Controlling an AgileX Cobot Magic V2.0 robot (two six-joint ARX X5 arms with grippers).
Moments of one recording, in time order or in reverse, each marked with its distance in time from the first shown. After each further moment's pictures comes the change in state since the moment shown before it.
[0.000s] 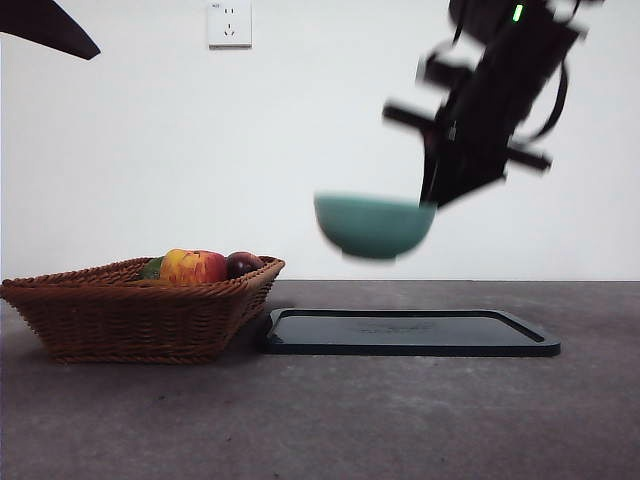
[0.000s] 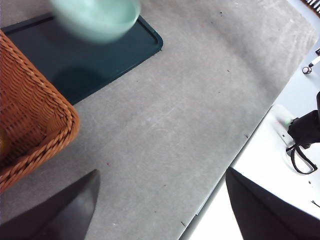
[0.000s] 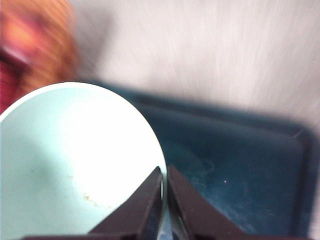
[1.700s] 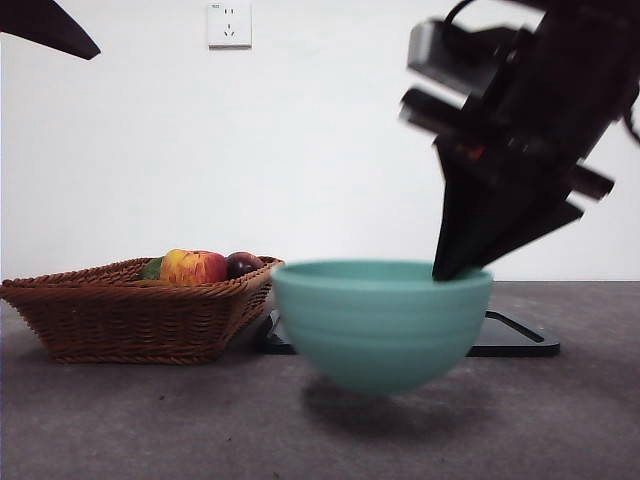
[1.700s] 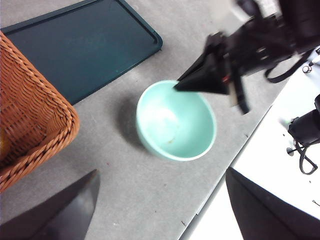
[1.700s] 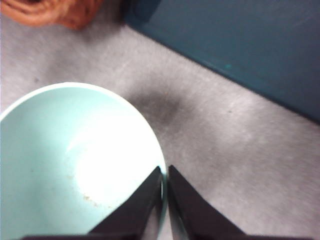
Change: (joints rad) left arm 0.000 0.000 0.000 -0.001 0.000 0.004; right arm 0.303 -0.351 -0.494 -0.008 0.052 -0.031
